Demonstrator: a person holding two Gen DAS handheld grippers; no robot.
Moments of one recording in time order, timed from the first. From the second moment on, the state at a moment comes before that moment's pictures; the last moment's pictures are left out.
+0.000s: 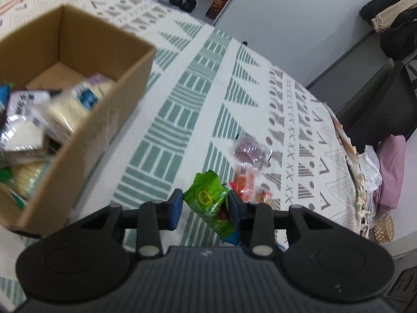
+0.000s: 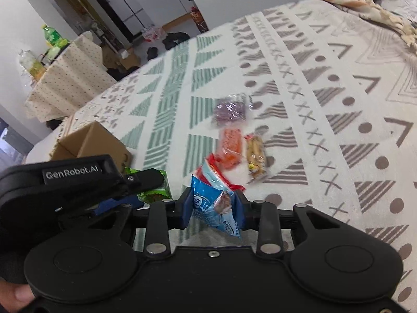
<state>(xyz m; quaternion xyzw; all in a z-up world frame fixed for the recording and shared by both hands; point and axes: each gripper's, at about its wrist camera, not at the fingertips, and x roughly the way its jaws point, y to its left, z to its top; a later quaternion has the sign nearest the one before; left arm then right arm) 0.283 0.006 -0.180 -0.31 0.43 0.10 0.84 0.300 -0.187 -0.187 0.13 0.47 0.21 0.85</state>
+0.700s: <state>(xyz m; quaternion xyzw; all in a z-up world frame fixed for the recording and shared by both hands) 0.238 0.044 -0.101 -0.29 0.37 0.12 0.88 0.278 -0.174 -0.135 0.14 0.36 0.26 0.88</state>
